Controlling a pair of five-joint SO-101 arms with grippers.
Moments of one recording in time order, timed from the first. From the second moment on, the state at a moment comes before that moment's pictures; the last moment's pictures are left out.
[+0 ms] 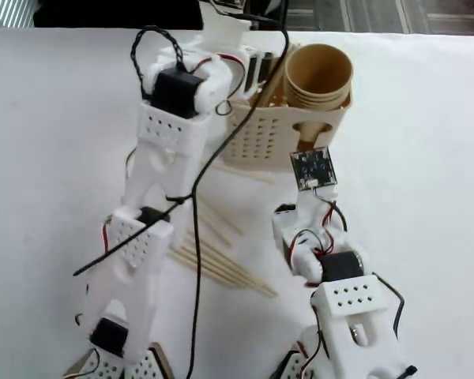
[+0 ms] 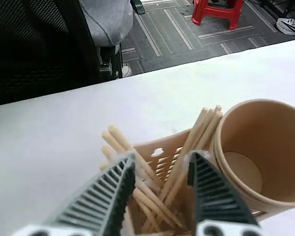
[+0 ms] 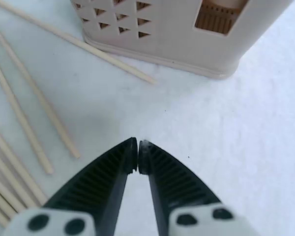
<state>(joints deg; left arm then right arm) 17.1 46.5 -93.4 91.2 6.1 -14.3 -56.0 72.1 39.9 3.2</state>
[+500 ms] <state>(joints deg) 1.3 28.3 -78.7 102.5 3.0 -14.3 -56.0 72.1 39.9 3.2</state>
